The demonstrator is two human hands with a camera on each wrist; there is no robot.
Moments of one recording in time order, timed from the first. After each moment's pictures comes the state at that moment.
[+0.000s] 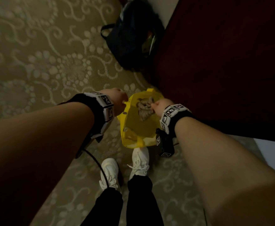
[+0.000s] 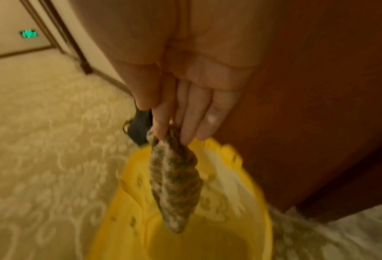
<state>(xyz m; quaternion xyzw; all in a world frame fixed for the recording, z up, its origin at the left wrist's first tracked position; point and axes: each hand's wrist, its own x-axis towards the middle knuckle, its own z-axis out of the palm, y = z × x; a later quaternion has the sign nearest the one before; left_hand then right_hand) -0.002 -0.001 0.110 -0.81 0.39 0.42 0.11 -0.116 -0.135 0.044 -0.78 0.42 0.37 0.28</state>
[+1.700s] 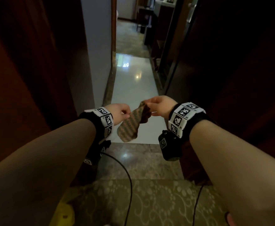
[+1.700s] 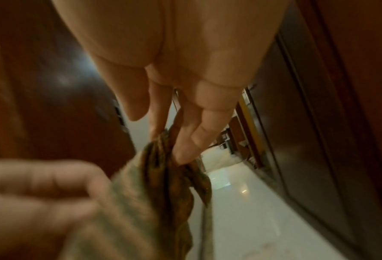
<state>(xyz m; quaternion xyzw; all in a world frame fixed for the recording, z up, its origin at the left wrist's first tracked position) -0.486 -0.177 0.561 -0.57 0.78 0.25 -0.11 -0.660 -0.164 0.596 -0.60 0.66 -0.24 0.39</state>
